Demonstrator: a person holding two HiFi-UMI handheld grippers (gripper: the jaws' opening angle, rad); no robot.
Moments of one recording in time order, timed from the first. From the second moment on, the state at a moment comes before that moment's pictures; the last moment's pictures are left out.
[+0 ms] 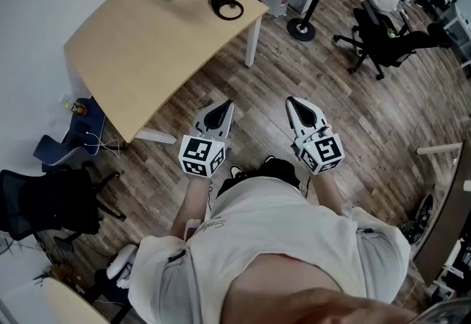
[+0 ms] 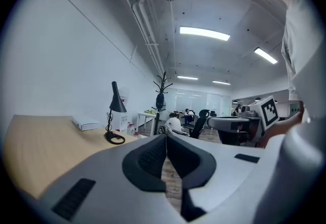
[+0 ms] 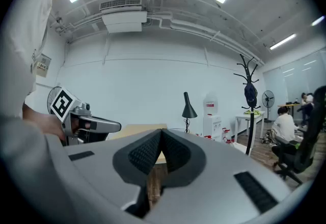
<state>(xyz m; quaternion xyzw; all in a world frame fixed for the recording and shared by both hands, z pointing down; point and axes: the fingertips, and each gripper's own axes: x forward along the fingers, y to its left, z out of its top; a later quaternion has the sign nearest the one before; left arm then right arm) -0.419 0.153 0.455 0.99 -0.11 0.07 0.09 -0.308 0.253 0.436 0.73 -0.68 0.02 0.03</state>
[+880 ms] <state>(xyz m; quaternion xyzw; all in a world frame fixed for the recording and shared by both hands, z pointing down) -0.351 0.119 0.480 0.98 -0.09 0.10 0.11 -0.246 0.222 0.460 0.74 -0.67 0.05 0.04</state>
